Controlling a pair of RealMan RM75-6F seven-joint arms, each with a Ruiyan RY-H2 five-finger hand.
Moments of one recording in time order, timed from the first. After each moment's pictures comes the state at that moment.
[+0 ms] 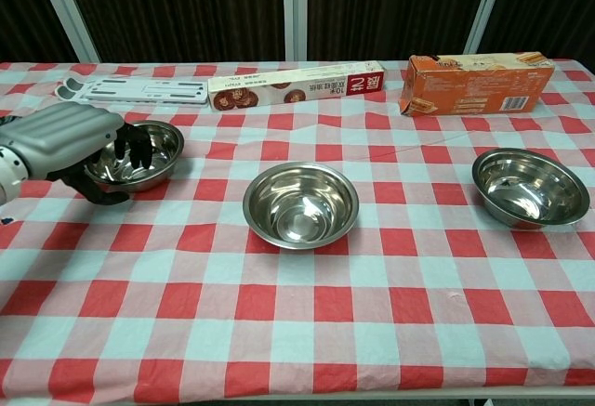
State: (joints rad) left arm -0.55 -1.71 -0.11 -1.12 1.41 1.03 0.25; right arm 0.14 -1.03 0.04 -1.79 -1.45 1.34 -0.04
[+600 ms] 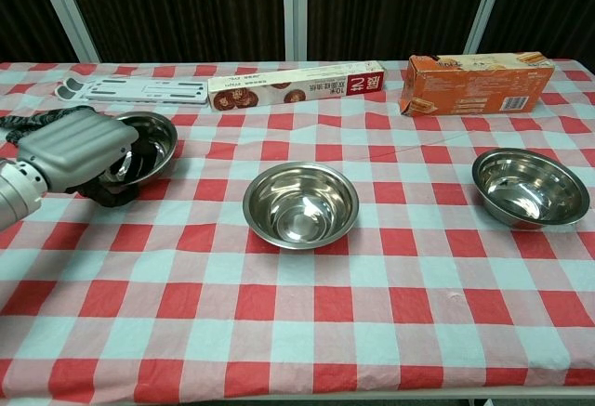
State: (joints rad) left arm -0.56 -1.82 -0.07 -0.94 1.46 1.09 0.26; right arm 0.15 -1.06 0.04 -1.74 -1.41 1.30 -0.05
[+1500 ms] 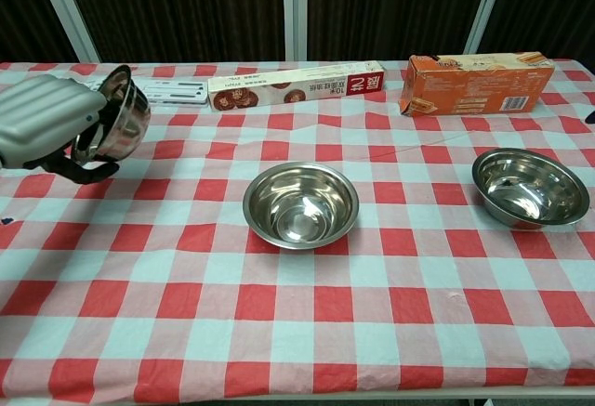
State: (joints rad) left arm -0.51 -1.65 -0.08 -1.23 1.44 1.19 0.37; right arm 0.30 -1.18 0.05 -1.66 -1.38 1.12 -0.24
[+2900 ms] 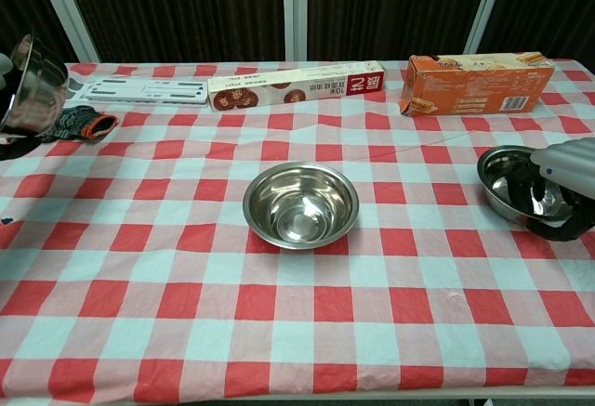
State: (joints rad) left arm -0.42 -1.49 -0.08 -1.42 1.38 1.27 0.44; right arm 0.47 -1.46 0.04 -1.39 -1.29 0.93 -0.34
